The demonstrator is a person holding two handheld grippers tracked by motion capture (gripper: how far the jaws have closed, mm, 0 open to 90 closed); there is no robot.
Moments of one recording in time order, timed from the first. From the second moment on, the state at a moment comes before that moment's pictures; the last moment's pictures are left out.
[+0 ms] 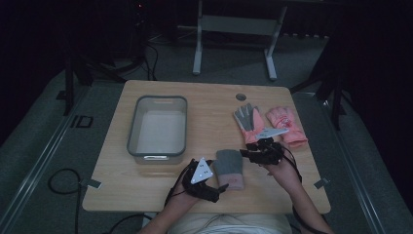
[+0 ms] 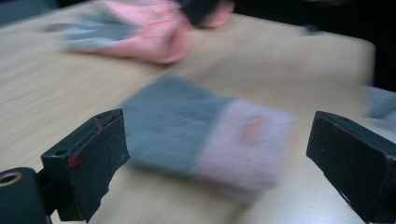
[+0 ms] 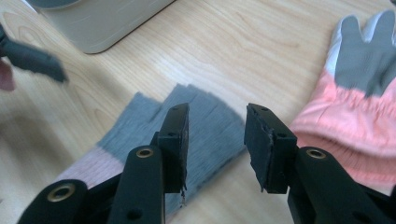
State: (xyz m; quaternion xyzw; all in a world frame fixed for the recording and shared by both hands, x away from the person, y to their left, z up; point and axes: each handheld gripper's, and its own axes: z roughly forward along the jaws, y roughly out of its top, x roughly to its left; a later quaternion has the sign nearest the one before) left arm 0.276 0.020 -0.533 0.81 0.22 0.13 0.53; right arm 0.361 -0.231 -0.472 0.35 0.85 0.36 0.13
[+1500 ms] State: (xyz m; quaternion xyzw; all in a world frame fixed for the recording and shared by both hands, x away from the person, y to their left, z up) left arm 0.309 -0.016 -0.523 0.91 0.12 0.13 0.37; right arm 0.403 -0.211 -0.516 0.39 0.85 0.35 0.04
